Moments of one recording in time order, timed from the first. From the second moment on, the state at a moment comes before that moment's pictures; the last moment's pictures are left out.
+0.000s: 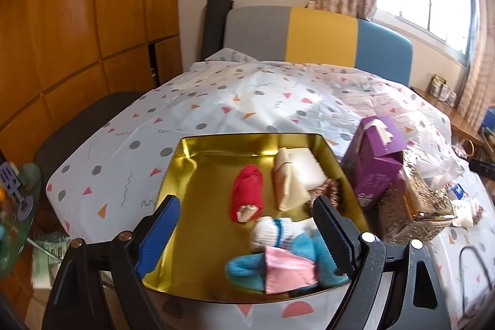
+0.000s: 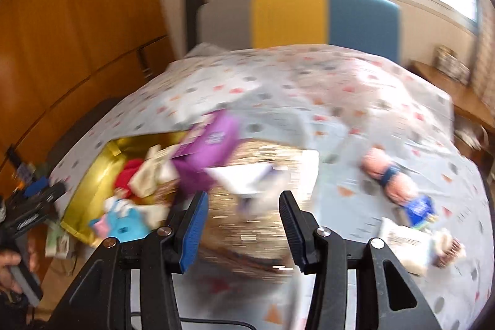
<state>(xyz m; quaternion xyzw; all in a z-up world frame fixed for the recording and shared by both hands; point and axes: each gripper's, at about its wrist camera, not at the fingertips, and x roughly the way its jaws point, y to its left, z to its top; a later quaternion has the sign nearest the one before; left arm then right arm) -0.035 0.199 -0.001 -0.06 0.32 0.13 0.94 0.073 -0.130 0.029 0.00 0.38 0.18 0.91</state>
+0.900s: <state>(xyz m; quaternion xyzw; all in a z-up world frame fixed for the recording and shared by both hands) -0.007 0.071 0.021 0.04 0.32 -0.01 0.95 0.084 -0.401 -0.049 0.28 0.38 -0.15 0.87</state>
